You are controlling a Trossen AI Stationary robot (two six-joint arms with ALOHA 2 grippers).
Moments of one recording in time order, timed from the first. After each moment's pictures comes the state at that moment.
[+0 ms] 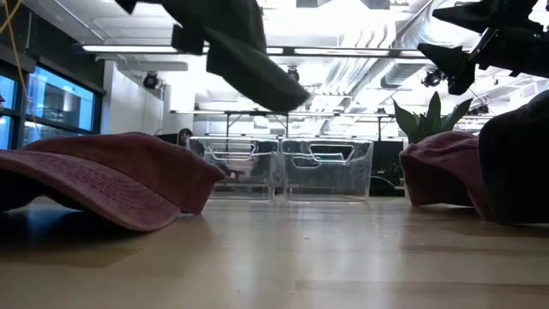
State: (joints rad) left arm 0.16 1.15 0.94 -0.04 0.45 -1.18; right arm -0.31 0.08 0.01 0.46 -0.07 0.38
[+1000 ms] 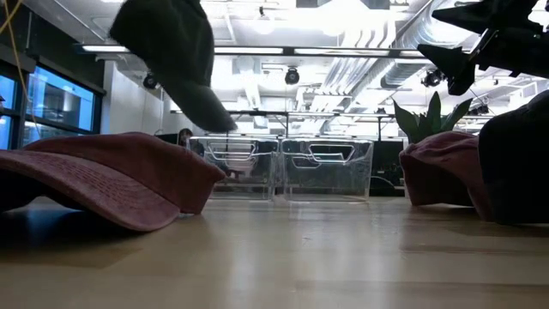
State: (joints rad) left arm 0.16 1.13 1.22 -0.78 0.22 -0.92; right arm -0.31 0.08 0.01 0.46 -0.07 0.38
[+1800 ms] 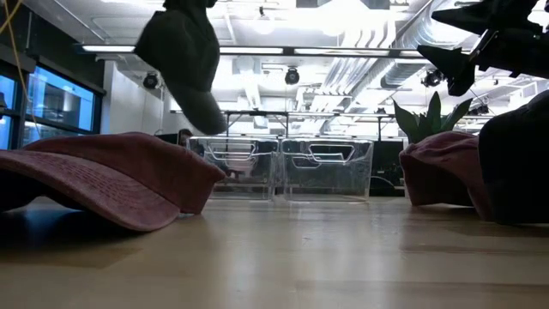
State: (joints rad) left arm 0.27 1.41 1.65 -1.25 0.00 -0.56; right arm -0.31 0.08 0.01 0.45 -0.07 0.38
